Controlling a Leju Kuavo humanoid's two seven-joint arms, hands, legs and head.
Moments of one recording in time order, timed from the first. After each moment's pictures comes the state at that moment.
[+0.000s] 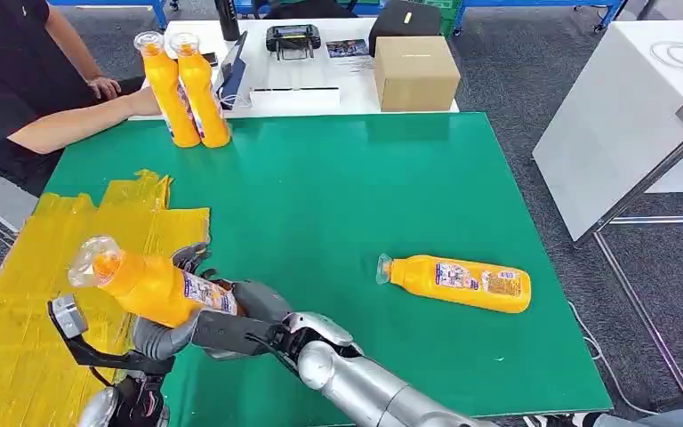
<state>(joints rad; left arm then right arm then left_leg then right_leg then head) 0.05 -0.16 -0.01 -1.51 0.49 -0.51 -0.24 -0.49 0.32 0.94 -0.80 0.32 0.04 -0.09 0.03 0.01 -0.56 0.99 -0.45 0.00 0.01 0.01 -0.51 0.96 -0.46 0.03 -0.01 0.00</state>
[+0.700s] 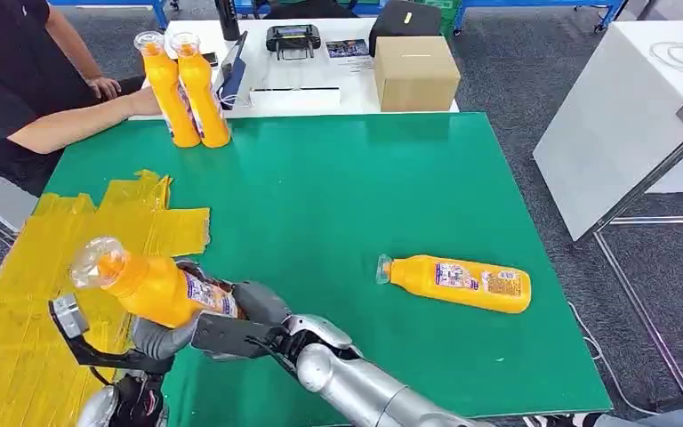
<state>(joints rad) 0.04 -0.16 -0.01 -1.51 0.45 -0.51 -0.27 -0.48 0.33 0.94 -0.78 0.34 -0.01 -0.10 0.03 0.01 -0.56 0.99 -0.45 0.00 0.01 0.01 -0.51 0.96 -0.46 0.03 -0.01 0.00</state>
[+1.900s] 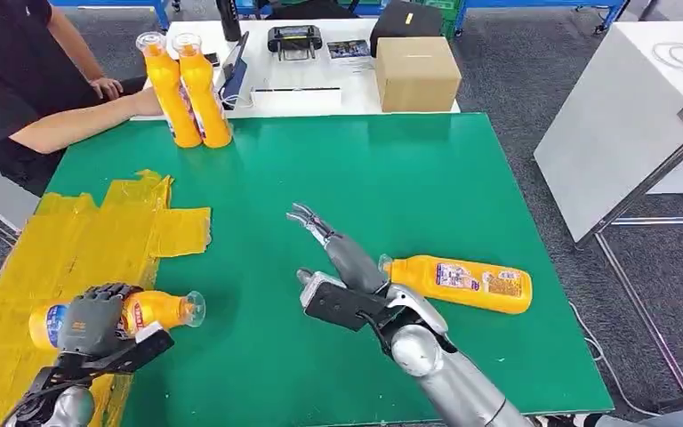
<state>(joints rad) -0.06 0.09 0.20 -1.18 -1.17 0.30 -0.47 -0.32 0.00 0.66 -1.42 0.37 0.04 -0.11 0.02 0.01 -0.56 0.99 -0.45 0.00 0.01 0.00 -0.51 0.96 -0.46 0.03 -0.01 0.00</state>
